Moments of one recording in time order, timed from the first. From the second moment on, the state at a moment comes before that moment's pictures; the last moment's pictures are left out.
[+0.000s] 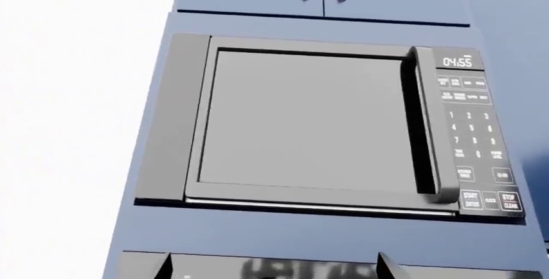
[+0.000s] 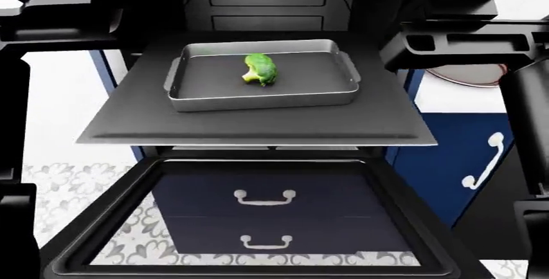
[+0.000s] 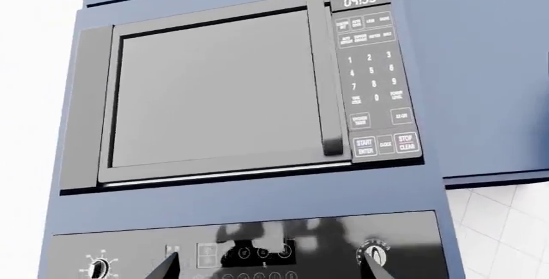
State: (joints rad) left arm -1.14 -0.56 0.10 1.00 -1.33 -0.94 -1.16; right arm 1.20 0.51 -0.02 -0.95 1.66 0.99 1.29
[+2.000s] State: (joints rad) left arm -1.17 -0.60 0.20 1.01 -1.32 -0.89 -1.19; right arm 1.15 0.51 -0.06 -0.95 1.61 0.96 1.24
